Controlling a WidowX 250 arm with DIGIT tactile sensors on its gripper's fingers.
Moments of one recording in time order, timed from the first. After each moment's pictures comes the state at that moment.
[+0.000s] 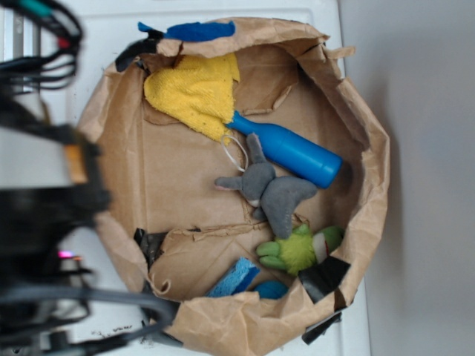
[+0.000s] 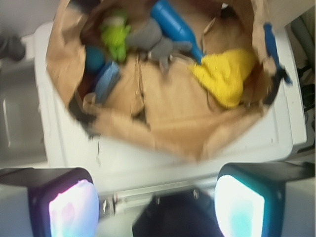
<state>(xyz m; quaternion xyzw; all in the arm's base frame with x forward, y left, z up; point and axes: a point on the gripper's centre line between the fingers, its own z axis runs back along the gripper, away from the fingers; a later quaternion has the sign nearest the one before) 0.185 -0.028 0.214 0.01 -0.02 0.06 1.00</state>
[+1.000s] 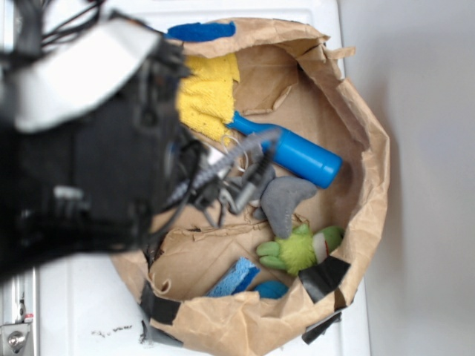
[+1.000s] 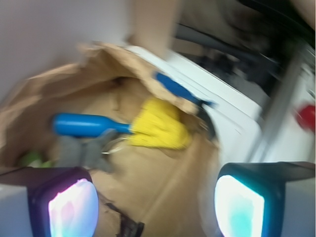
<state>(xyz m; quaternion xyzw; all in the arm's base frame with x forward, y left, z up) 0.206 0.013 0.206 0.10 -0.13 0.48 0.86</state>
